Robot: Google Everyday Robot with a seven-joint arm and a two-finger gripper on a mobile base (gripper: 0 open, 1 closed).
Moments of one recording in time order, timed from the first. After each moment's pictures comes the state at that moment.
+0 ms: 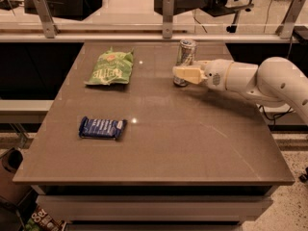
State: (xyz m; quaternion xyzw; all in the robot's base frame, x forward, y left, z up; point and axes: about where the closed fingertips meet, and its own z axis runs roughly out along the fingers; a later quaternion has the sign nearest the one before) arm 0.688 -0.104 0.863 -0.28 0.72 0.34 0.54
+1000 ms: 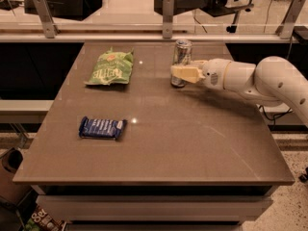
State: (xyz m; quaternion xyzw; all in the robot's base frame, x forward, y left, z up) arm 0.688 -0.096 0.863 -0.29 0.72 0.34 0.54
